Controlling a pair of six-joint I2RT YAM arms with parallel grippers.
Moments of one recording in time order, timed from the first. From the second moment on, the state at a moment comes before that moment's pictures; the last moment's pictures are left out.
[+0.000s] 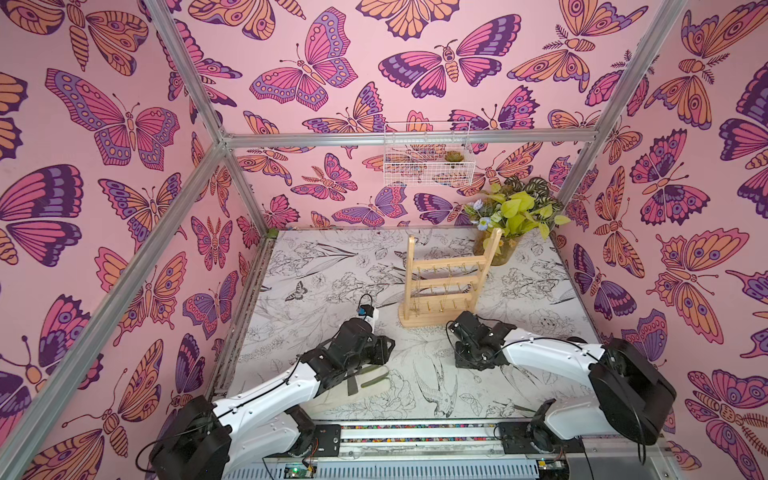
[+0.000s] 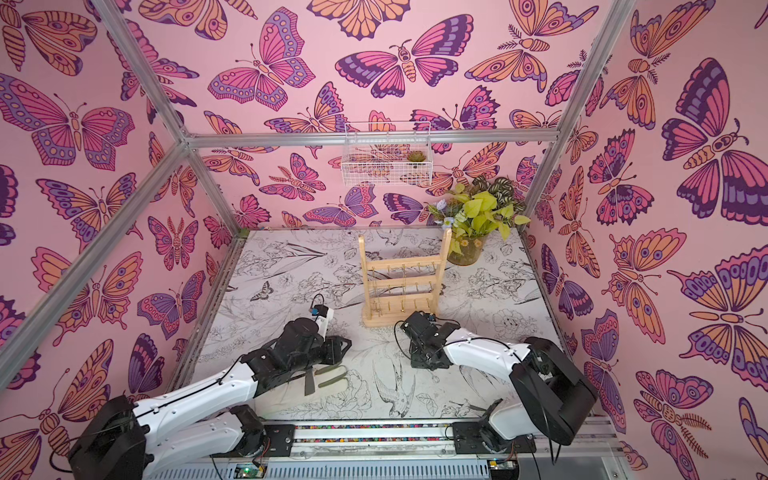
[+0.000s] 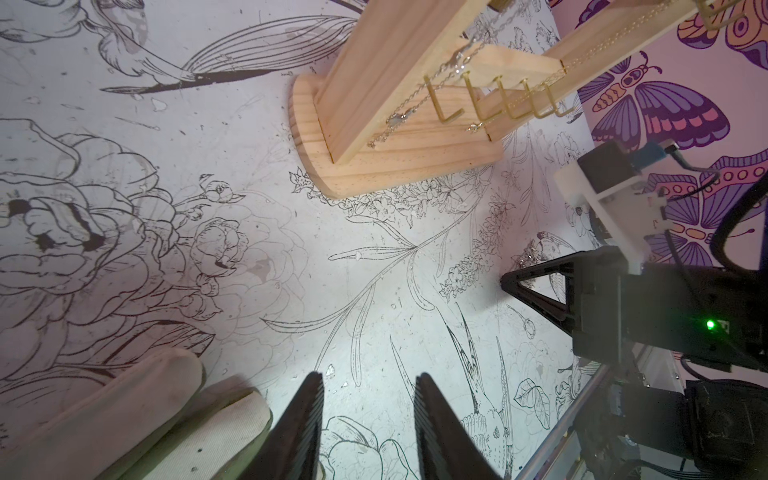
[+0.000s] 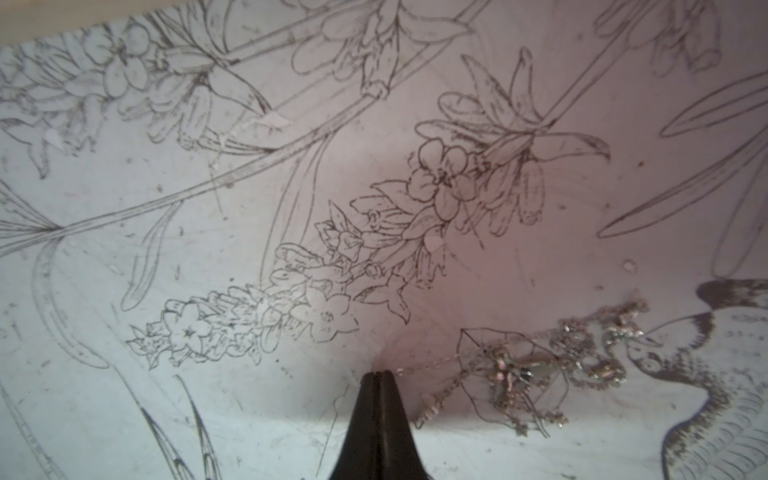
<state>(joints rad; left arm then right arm) -0.74 1.05 0.46 -0.09 0.10 -0.68 0.76 1.42 0.68 -0.59 0.12 0.82</state>
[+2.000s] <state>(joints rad) -0.93 1.51 0.65 0.59 0.47 -0.25 0.89 0.95 1.17 -0.94 0.14 0.67</state>
